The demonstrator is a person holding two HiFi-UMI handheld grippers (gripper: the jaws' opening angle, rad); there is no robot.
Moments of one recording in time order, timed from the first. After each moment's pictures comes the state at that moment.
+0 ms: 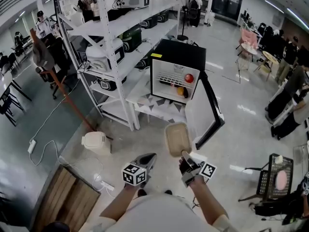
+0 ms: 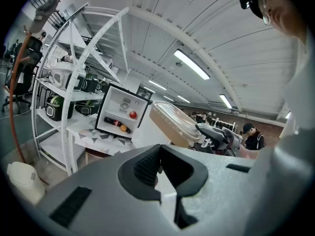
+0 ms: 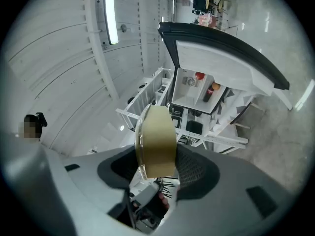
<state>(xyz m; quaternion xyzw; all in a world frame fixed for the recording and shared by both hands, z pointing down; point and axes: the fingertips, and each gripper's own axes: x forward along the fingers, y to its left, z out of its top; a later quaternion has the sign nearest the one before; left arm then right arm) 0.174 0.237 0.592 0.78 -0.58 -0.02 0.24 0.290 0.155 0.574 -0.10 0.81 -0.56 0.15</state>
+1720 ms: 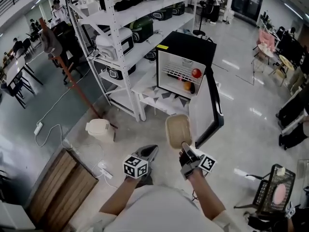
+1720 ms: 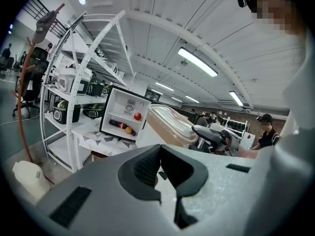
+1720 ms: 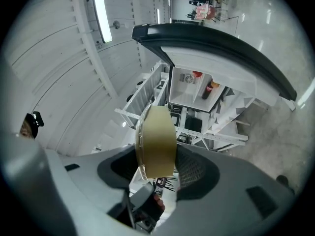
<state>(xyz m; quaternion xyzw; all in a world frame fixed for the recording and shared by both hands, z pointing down) 0.211 0.196 0.595 0.74 -0.63 -0.02 0.23 0.310 0.099 0.593 -0.07 0.81 -0.57 0.13</state>
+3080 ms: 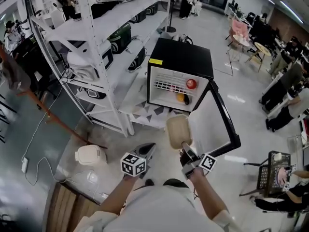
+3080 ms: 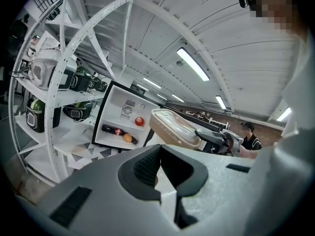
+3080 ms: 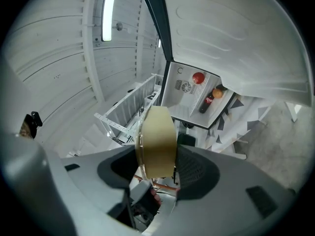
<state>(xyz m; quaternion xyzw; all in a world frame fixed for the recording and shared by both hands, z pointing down) 0.026 0.067 0.602 0.81 -0.53 -0.02 0.24 0.161 0.001 0.599 -0.19 0.80 -0.54 0.15</state>
